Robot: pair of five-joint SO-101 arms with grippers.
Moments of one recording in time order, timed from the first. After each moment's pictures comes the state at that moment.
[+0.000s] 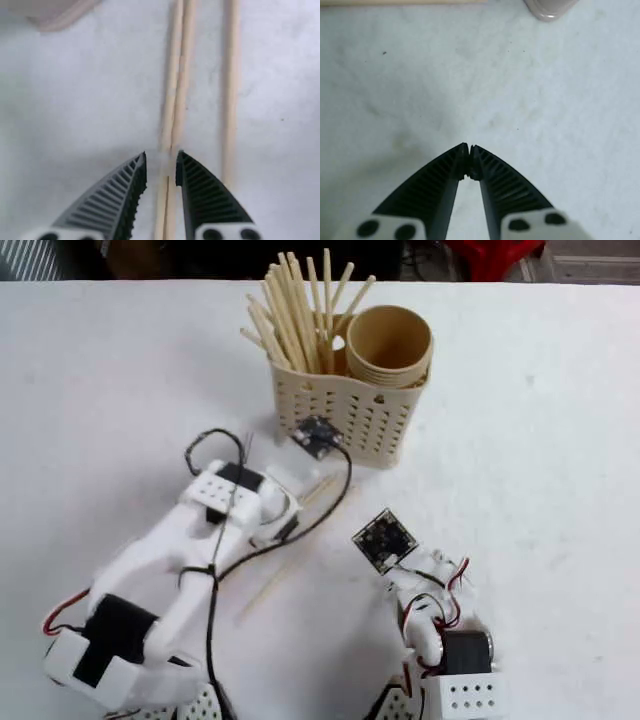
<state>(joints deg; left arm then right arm) 18.2 -4.4 40.3 50.4 -16.7 -6.2 -102.4 96.4 67.1 41.0</state>
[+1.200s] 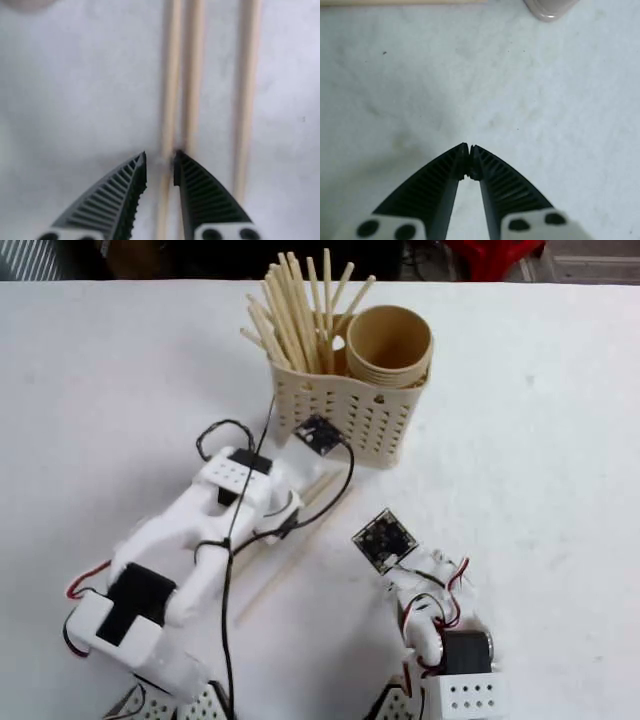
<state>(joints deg) 17.8 6.3 32.4 55.5 -16.7 -6.2 -102.4 96.4 67.1 41.0</state>
